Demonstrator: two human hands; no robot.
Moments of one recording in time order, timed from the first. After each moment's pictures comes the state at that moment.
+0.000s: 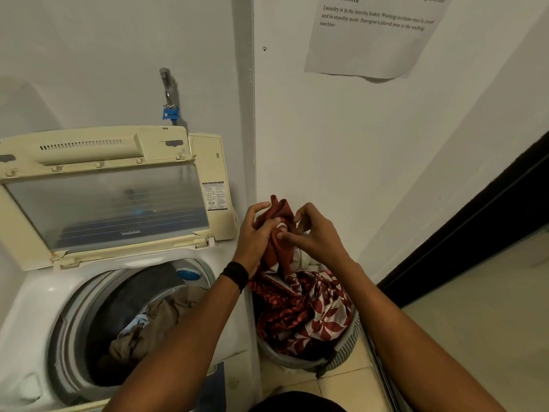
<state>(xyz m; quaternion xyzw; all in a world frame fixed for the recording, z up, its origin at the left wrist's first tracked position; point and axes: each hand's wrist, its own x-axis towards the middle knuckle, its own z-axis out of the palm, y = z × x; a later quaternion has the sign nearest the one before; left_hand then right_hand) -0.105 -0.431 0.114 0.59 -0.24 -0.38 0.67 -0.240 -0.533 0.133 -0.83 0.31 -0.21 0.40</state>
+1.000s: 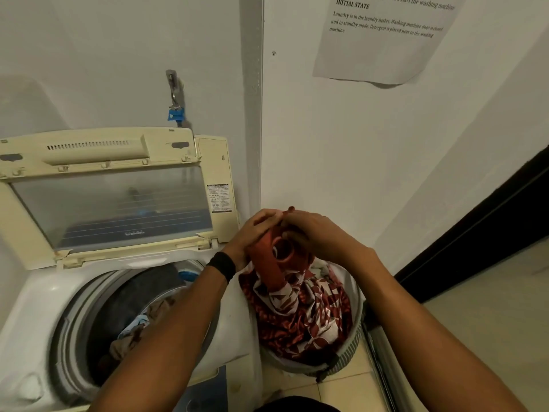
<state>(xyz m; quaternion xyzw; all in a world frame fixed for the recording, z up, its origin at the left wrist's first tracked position) -0.071 -0.429 0.126 0.57 -0.29 -0.50 0.58 -0.231 -0.532 0.192 -0.95 0.17 -0.02 0.25</state>
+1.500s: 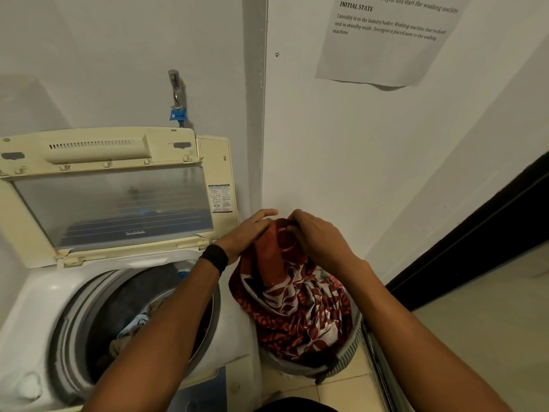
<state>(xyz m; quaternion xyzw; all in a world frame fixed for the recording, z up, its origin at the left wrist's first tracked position) -0.053 -0.423 0.138 0.64 -0.36 -0.51 0.45 -0.229 -0.524 0.166 -0.94 0.27 -0.09 0.19</state>
